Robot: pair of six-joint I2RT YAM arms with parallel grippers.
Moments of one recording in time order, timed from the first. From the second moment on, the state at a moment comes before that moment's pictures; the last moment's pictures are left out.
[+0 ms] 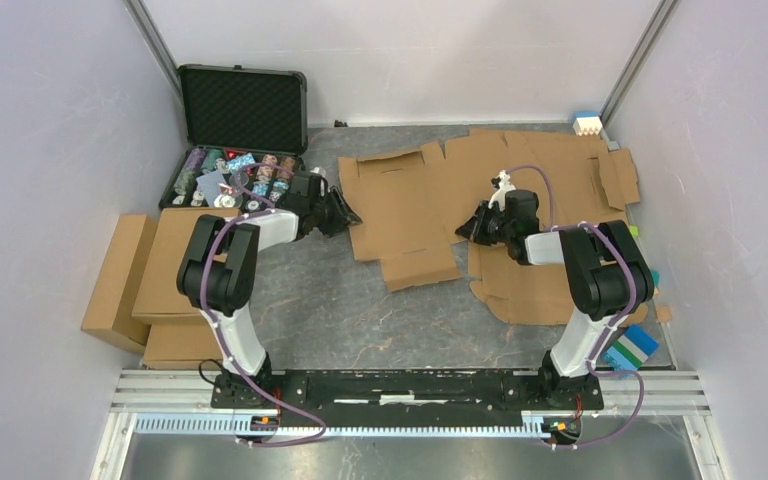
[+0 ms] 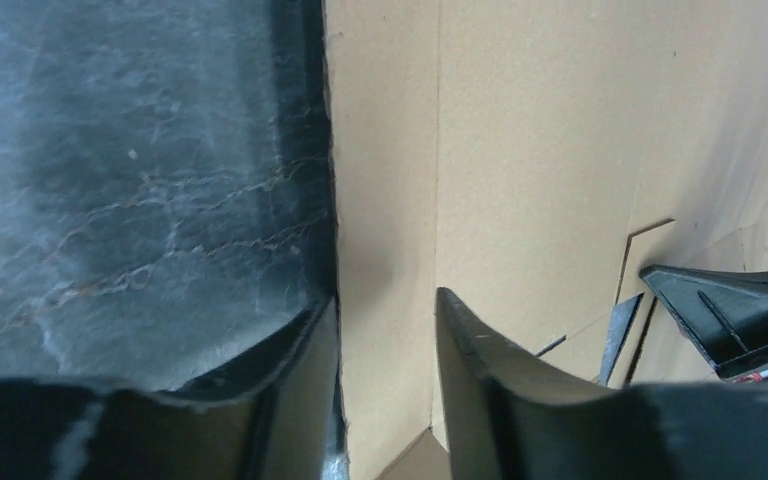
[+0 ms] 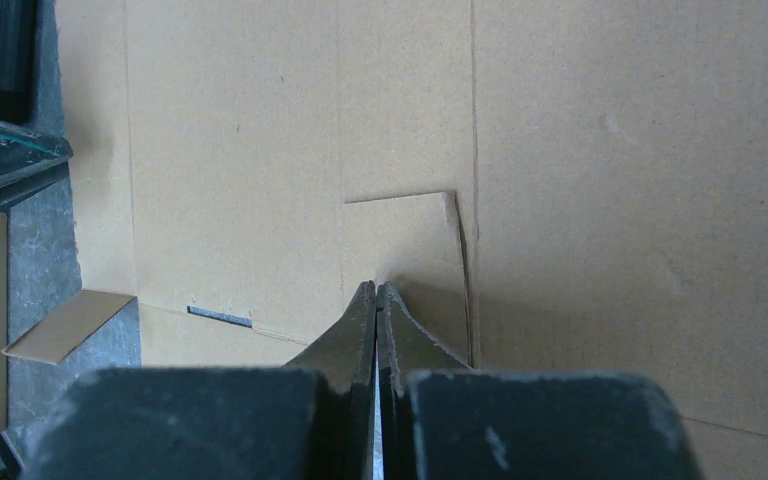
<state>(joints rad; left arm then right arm) -0.27 1.83 0.99 0.04 0.27 -0.70 0.19 1.80 0.73 0.45 -0.43 0.47</state>
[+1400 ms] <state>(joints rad) -0.66 1.31 0.78 -0.12 -0.49 -0.27 0.03 1.43 0.71 0.18 -0.06 0.28</state>
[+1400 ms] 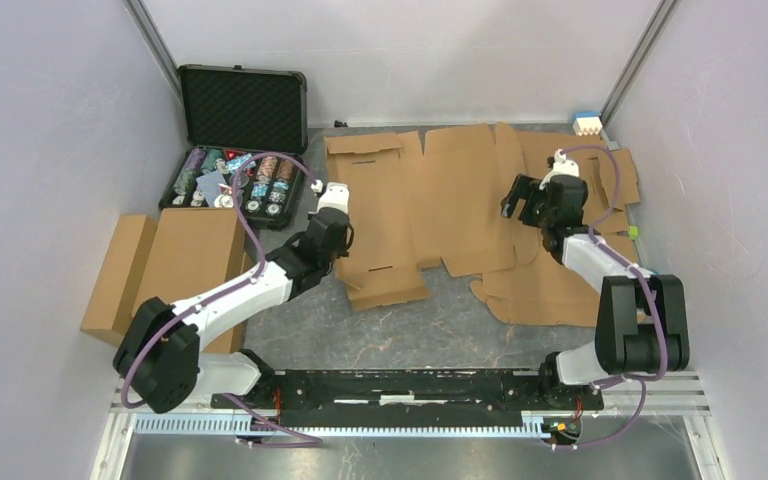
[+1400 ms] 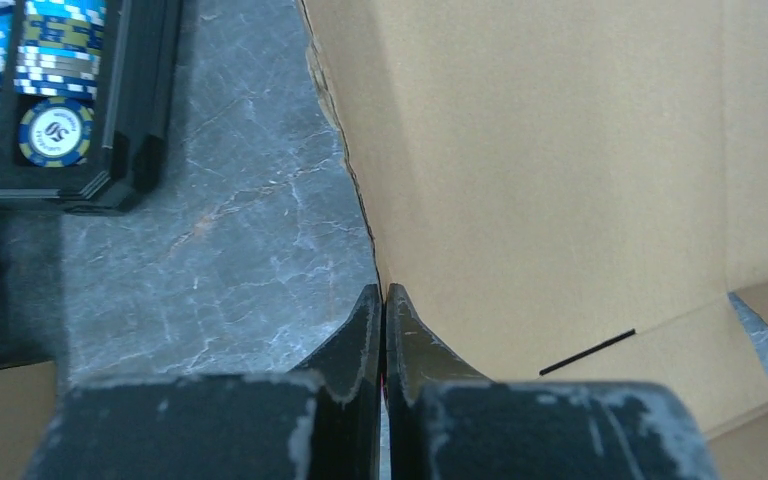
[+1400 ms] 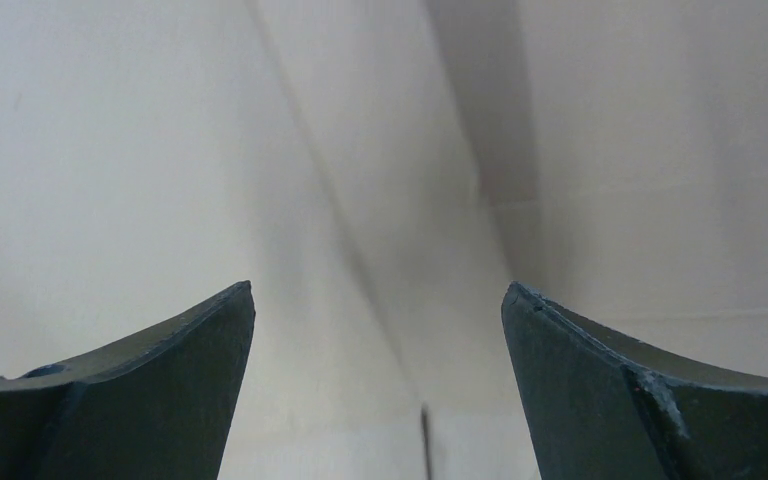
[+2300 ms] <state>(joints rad) -0.70 1.18 0.52 0.32 -0.54 -0.11 -0.12 1.38 0.65 0.48 -0.61 0.37</state>
